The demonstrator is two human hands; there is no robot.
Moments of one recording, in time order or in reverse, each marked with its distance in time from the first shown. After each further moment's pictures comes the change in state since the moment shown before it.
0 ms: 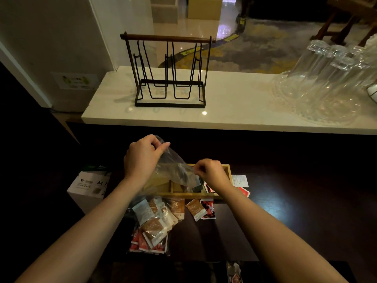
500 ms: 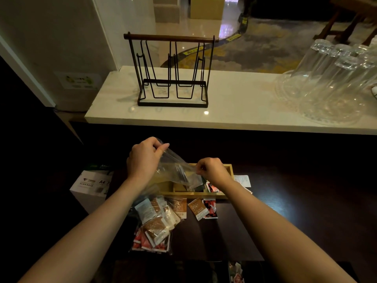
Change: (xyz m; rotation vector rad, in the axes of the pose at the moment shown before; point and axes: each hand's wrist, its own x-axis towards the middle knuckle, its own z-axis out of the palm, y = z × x) left_hand 0.003 -0.016 0.010 0.018 -0.008 -0.022; right_hand 0.015 0.003 0.002 -0.082 -0.055 0.014
